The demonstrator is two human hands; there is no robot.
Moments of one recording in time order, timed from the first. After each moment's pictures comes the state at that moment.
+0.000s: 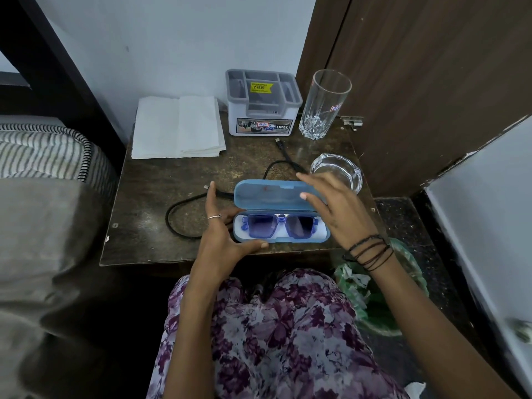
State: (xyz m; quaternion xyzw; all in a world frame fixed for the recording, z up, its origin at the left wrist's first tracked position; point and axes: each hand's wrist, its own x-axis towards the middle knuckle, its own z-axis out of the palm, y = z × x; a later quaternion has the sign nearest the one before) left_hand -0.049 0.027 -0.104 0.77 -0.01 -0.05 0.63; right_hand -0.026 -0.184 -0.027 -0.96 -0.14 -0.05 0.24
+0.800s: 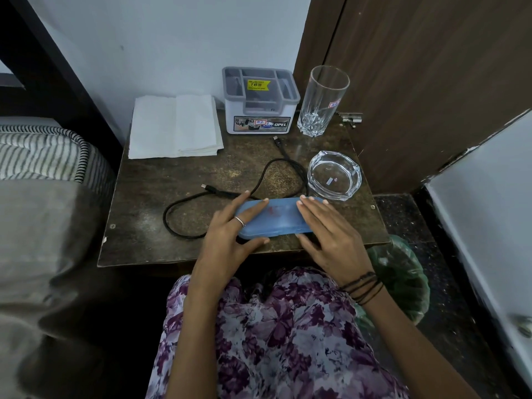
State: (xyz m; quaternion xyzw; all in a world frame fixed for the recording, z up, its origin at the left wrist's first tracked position) left_hand -0.054 0.018 -0.080 0.89 -0.13 0.04 0.44; right_hand -0.065 -0.188 -0.077 -0.94 -0.24 -0.23 0.08
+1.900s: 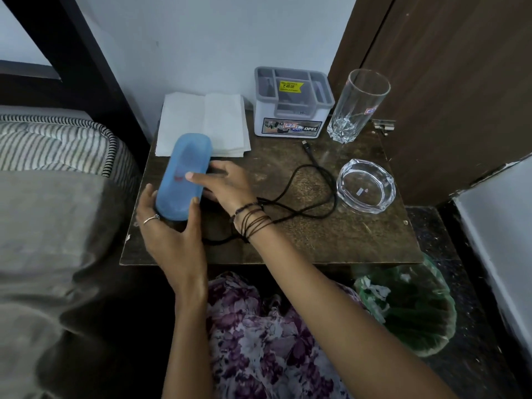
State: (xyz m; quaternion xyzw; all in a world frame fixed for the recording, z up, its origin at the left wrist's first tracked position) left_hand -0.045 0.068 -0.081 0.70 0.26 0.30 0.59; right_hand 0.031 0.010 -0.051 -0.68 0.07 0.18 0.71
